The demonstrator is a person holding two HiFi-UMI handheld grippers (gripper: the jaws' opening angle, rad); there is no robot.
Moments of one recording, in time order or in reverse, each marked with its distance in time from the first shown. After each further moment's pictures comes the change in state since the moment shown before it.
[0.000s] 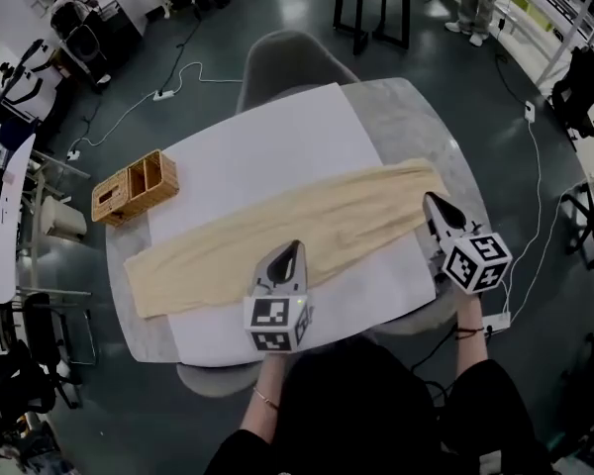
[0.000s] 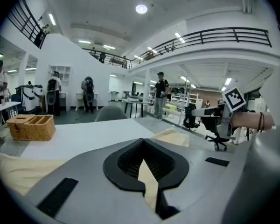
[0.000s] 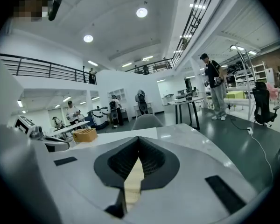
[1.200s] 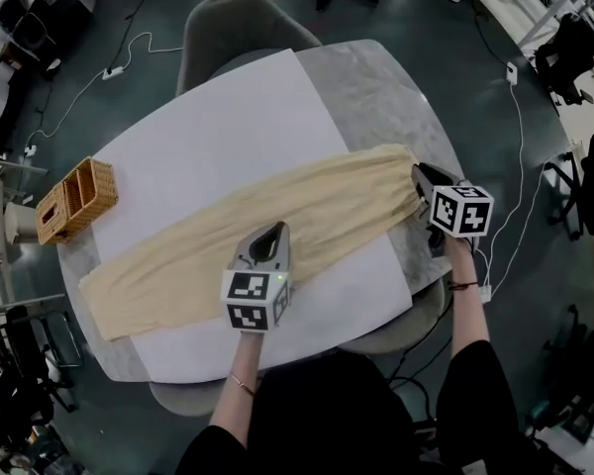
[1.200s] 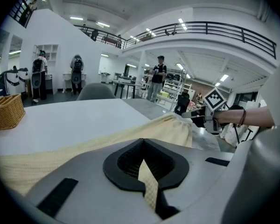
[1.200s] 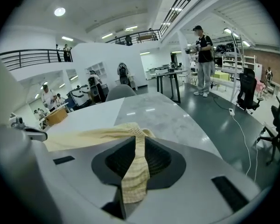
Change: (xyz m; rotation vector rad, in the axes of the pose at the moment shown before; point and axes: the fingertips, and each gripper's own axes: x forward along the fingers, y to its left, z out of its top) left arm 0.126 -0.016 -0.048 -0.045 0.223 -0.148; right arm 0.083 -0.156 -0.101 0.086 0.367 -0.179
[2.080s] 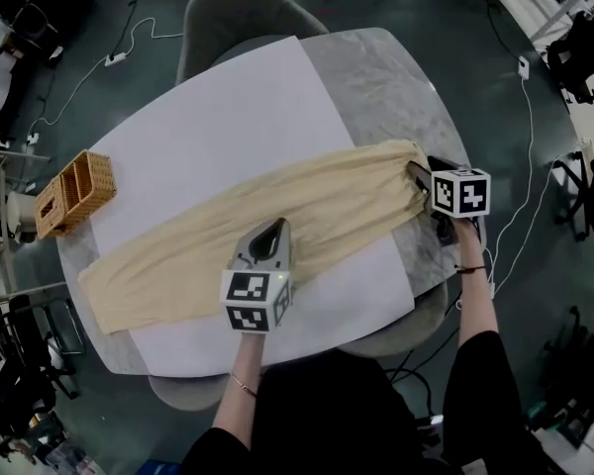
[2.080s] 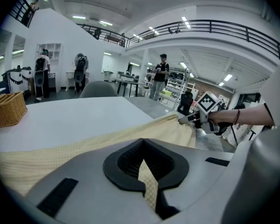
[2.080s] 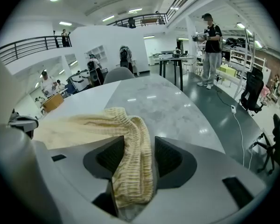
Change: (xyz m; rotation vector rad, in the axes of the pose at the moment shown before) left arm 0.009 0.000 -0.001 -0.025 0.019 0.033; right arm 0.040 -0.026 -0.024 -0.058 0.200 -0.004
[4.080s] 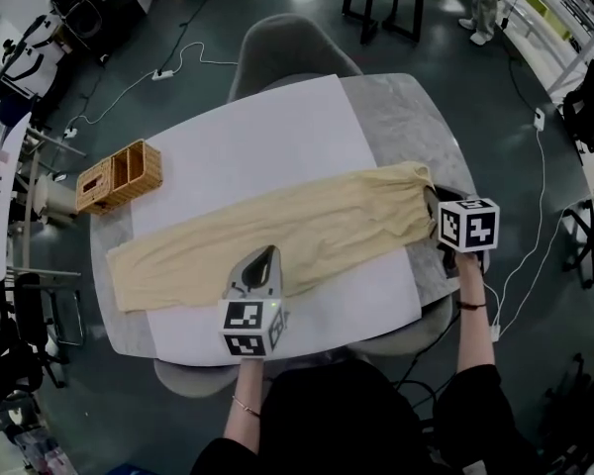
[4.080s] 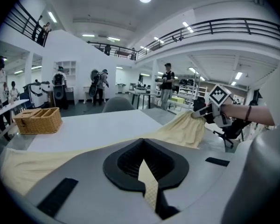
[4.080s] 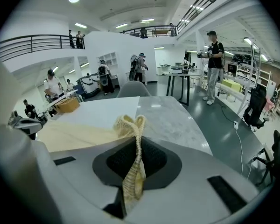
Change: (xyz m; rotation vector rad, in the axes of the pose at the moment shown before) left arm -0.116 0.021 -0.001 0.006 -0.119 0.197; right arm -0.085 0.080 0.039 -0.110 -0.108 0.023
